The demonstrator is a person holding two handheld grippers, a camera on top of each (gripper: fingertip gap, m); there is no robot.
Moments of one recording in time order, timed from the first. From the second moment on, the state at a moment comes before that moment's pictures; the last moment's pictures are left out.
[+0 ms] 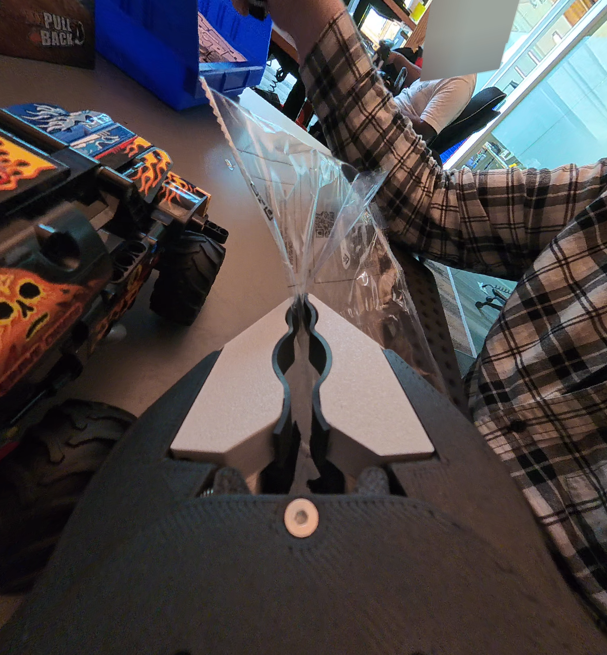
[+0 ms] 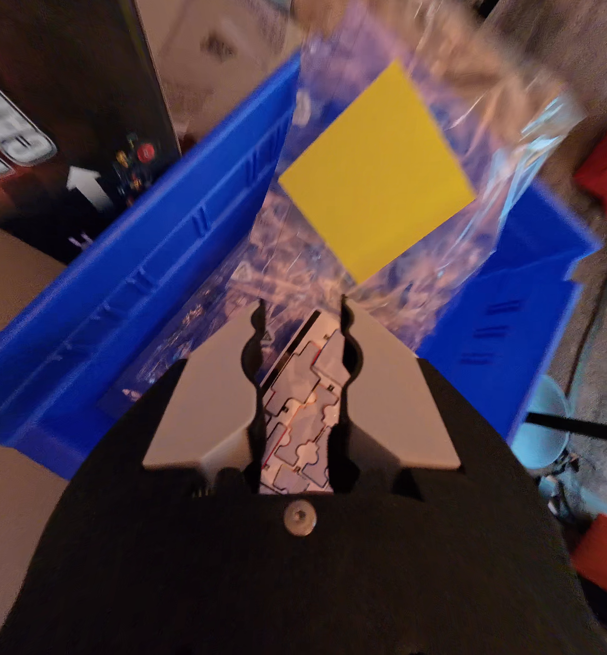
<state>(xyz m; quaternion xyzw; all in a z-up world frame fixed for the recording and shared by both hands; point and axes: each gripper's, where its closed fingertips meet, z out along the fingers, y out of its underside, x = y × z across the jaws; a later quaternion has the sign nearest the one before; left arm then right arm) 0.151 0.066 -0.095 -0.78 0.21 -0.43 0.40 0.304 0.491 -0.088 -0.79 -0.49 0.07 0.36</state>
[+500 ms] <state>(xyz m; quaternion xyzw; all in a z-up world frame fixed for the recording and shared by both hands) 0.154 0.064 -0.095 -0.78 0.21 -0.44 0.40 0.282 0.543 -0.154 -0.84 -0.49 0.01 0.24</state>
